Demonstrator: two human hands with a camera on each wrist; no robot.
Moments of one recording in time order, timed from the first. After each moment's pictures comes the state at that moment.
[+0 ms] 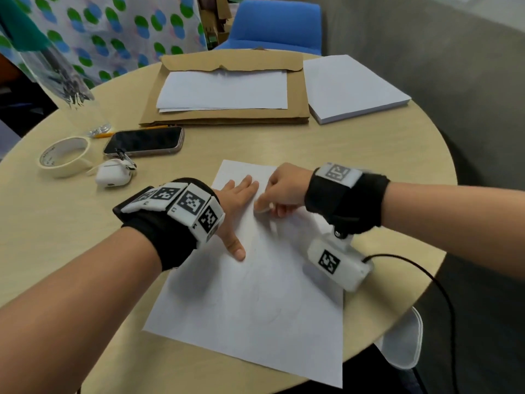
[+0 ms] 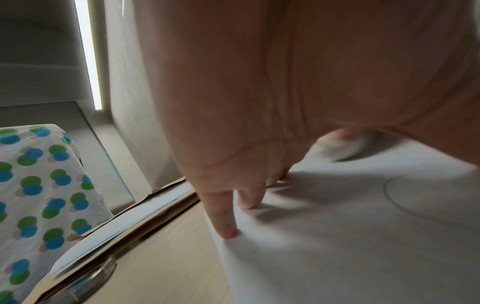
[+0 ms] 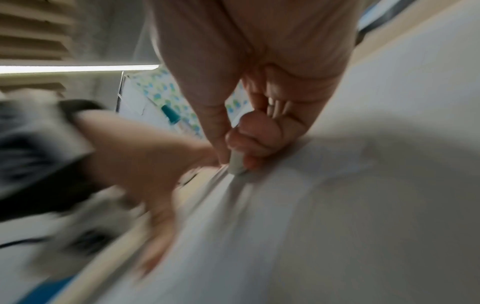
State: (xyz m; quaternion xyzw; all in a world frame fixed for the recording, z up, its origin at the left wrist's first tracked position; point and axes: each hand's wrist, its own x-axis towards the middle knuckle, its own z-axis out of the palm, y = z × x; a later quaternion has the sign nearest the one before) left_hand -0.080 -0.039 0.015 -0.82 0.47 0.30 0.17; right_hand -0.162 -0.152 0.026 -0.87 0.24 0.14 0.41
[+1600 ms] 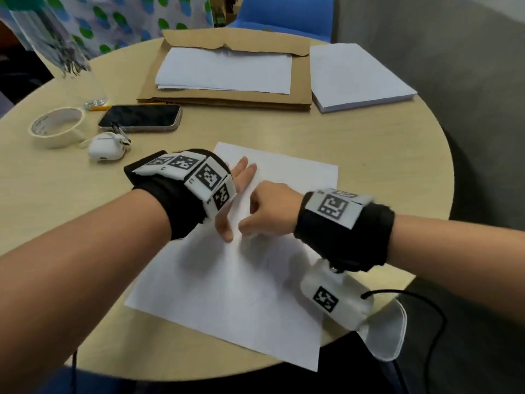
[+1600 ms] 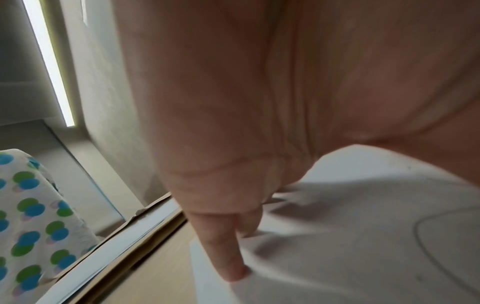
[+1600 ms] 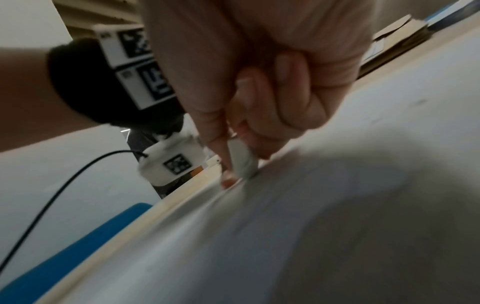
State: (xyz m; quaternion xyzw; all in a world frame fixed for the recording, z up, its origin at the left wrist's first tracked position) left_hand -0.078 -0.052 0.002 -0.82 0.44 0.26 0.25; right_hand -0.192 -0.119 0.020 -0.93 0.15 0.17 0.29
